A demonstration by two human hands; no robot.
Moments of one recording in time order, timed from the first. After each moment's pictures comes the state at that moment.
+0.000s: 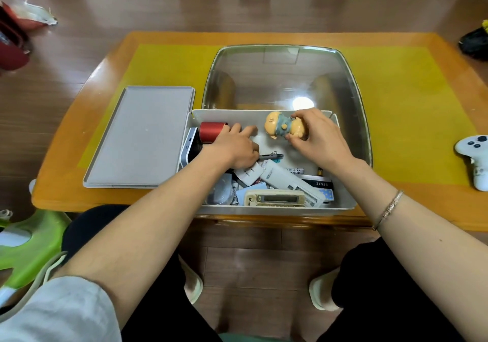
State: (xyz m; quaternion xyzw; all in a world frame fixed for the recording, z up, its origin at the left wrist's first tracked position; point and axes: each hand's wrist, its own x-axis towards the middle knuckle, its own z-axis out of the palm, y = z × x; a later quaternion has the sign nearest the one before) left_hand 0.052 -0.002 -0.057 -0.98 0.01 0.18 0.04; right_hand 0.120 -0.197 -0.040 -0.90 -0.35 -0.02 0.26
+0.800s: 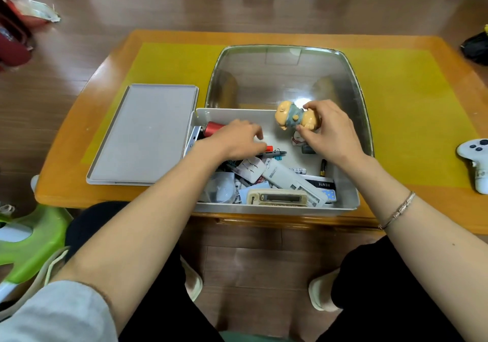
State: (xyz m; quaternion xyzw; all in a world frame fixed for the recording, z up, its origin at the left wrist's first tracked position) left_hand 0.047 0.004 -0.035 -0.97 -0.04 0.13 -0.18; right_hand 0.128 -0.201 -0.032 -0.90 -0.33 -0.07 0.28
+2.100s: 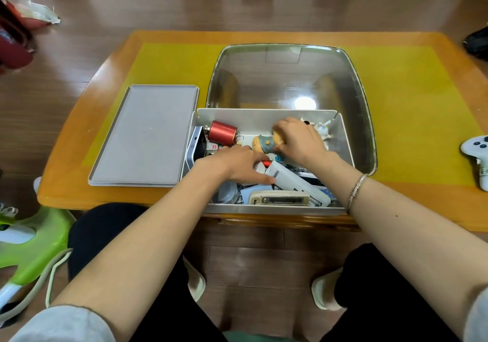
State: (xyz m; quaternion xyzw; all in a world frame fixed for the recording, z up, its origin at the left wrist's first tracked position) left_hand 0.024 -0.002 -0.062 -0.97 0.03 0.22 -0.12; right_hand 0.126 -0.149 -0.063 -0.93 -0.36 0.05 0.10
